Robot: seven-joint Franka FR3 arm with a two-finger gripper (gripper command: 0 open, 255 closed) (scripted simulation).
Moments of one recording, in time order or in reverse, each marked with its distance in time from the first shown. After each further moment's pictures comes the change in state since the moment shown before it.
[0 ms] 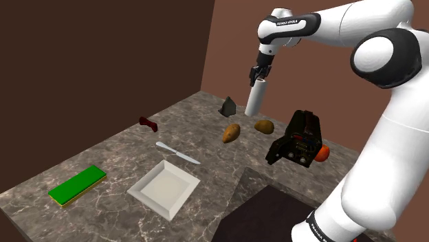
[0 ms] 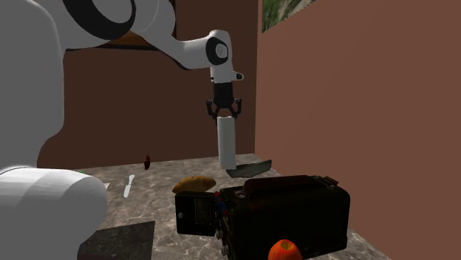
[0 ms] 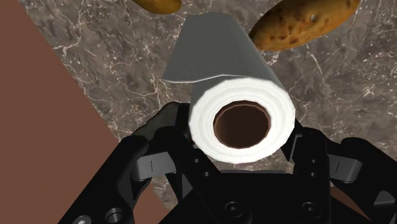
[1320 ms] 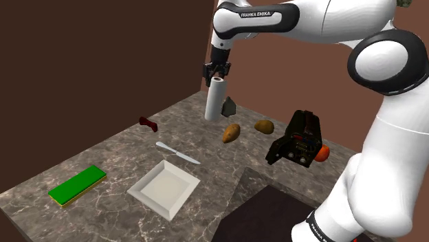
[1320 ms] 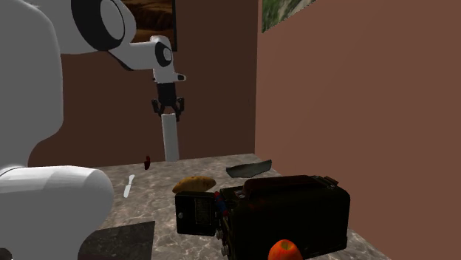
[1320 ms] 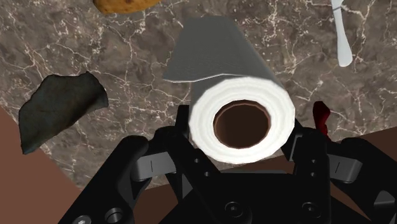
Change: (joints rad) arm 0.256 0.052 0.178 0.088 -0.046 -0.047 0.445
